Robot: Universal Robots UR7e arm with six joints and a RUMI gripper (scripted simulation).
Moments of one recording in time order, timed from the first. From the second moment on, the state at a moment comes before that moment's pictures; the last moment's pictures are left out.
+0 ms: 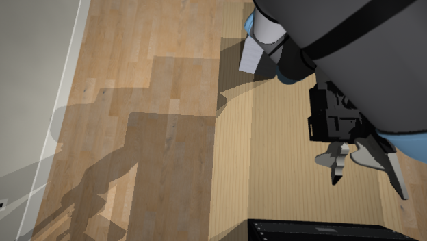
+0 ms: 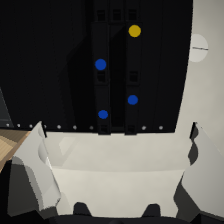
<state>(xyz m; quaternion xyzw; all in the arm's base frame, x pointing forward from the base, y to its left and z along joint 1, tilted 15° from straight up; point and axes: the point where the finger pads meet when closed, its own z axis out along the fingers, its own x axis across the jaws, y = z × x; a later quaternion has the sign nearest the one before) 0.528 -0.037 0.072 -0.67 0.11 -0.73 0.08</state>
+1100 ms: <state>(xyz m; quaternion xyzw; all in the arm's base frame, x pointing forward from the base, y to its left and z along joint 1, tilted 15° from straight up) 0.557 -0.015 0.085 -0.67 0.11 -0.73 0.08</state>
